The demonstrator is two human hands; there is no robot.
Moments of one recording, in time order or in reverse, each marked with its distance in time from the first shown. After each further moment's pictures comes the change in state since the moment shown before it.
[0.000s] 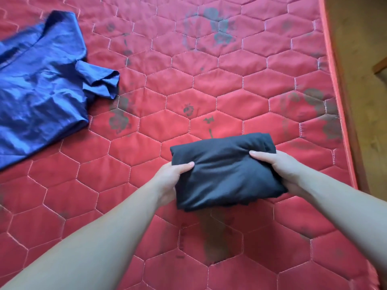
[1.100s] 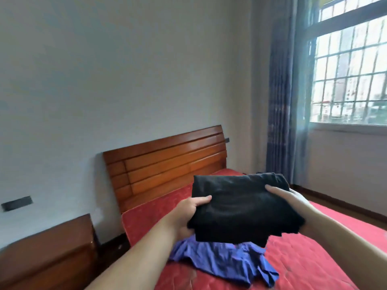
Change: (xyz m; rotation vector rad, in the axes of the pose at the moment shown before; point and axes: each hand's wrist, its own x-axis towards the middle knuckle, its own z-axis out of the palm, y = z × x) left_hand -0.684 0.156 -0.011 -0.358 0.276 0.878; right_hand -0.526 -0.332 0.276 -0.215 -0.664 -0.649
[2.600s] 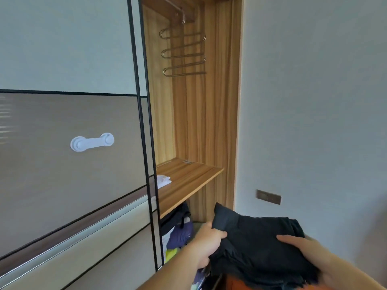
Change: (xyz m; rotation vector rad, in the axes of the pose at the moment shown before) left_hand -0.283 0.146 -0.772 0.017 1.422 0.197; right_hand 0.090 0.256 0.952 -0.407 -1.175 0.373
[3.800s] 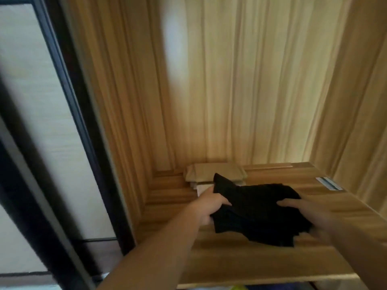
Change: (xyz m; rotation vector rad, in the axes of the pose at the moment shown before) left_hand 0.392 0.083 -0.231 -0.376 0.696 -0.217; right_hand 0.583 -0.162 0.338 -0.397 -0.893 0.077
